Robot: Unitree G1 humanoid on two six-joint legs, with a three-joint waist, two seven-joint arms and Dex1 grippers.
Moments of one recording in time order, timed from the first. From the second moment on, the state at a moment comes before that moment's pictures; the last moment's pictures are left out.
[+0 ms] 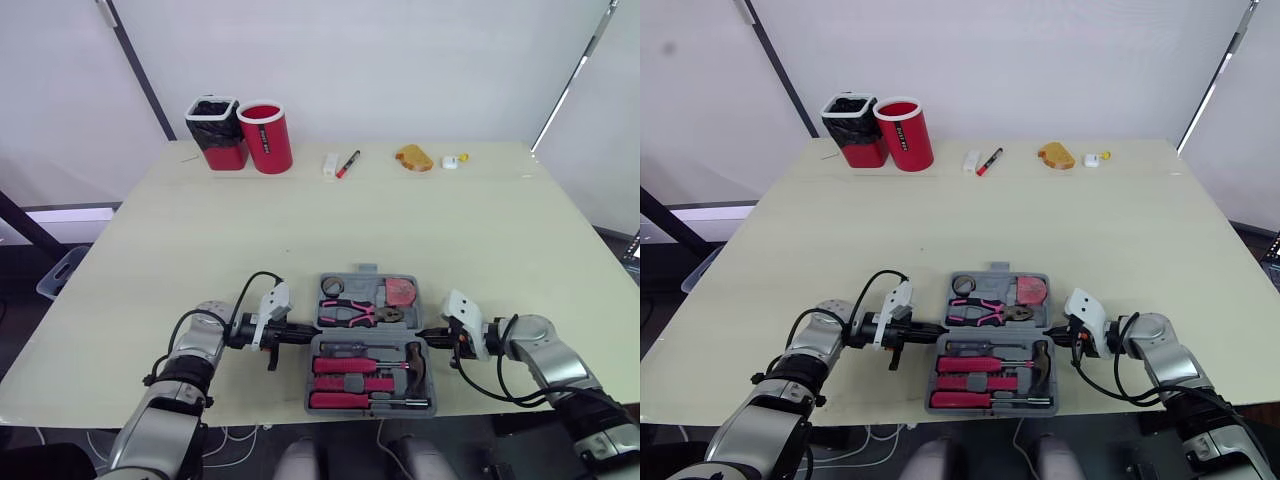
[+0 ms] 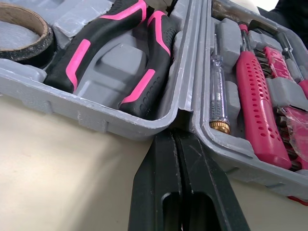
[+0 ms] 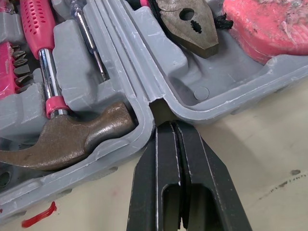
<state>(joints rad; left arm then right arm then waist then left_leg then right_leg) -0.55 0.48 -0.12 0.84 -0.10 -0.09 -1.48 -0.31 -0.53 0.21 0.21 0.10 0.29 1.09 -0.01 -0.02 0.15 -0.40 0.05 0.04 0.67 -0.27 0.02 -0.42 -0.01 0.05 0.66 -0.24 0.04</state>
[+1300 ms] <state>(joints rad) -0.19 0.60 -0.20 0.05 -0.30 0.17 -1.47 -0.65 -0.50 0.11 0.59 0.29 0.63 1.13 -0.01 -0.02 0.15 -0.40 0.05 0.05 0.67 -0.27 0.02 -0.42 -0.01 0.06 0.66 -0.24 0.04</state>
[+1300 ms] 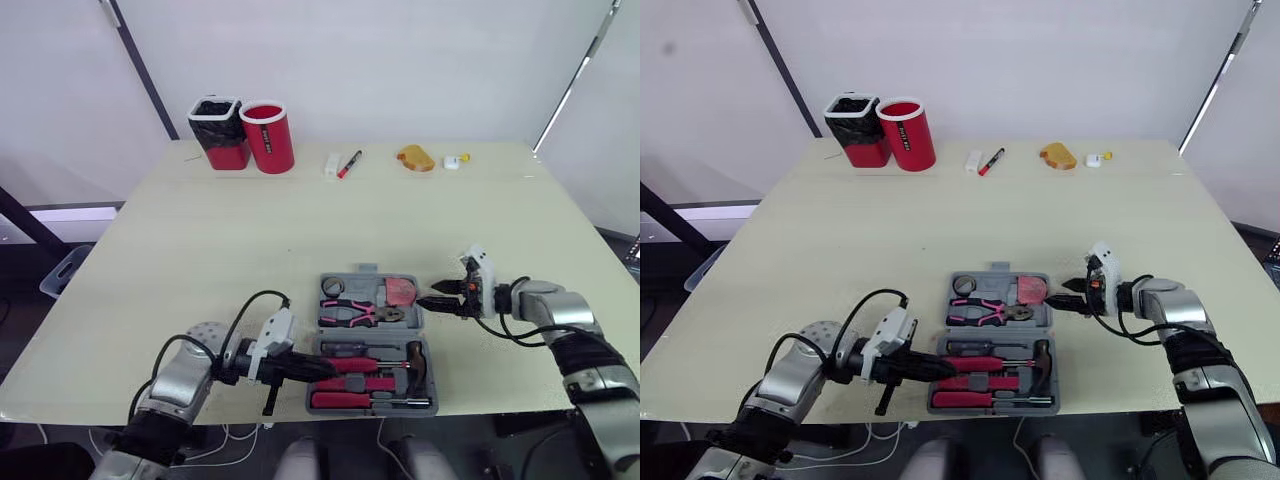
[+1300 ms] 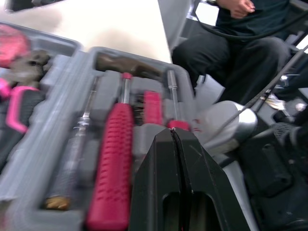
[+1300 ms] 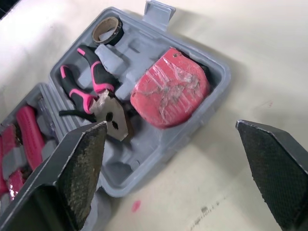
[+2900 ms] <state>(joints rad) -0.02 0.82 -0.09 -0.06 -0.40 0.19 -1.44 -0.68 -0.48 0.03 0.47 0.44 0.90 1.55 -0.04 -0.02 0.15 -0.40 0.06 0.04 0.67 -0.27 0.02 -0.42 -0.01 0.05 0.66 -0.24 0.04</state>
